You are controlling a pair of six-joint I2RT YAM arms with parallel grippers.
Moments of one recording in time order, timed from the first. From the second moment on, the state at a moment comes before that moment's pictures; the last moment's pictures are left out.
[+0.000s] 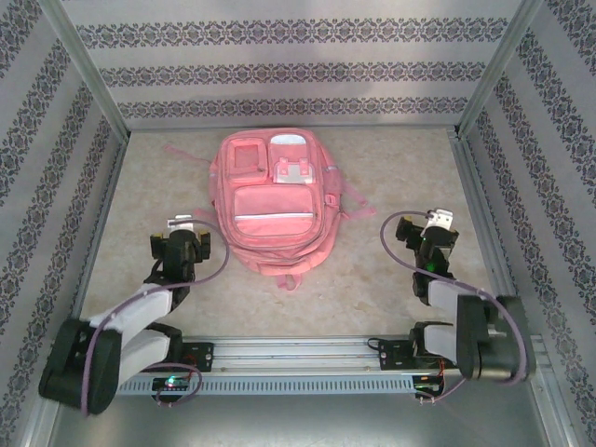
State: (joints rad) left arm -0.19 1.12 0.25 0.30 -0.49 -0.03; right arm -0.07 1.27 0.18 0.74 0.16 0.15
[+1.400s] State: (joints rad) left arm 0.00 1.62 0.15 1.26 -0.17 -0.04; right arm 0.00 1.55 0.25 1.03 0.09 0.07
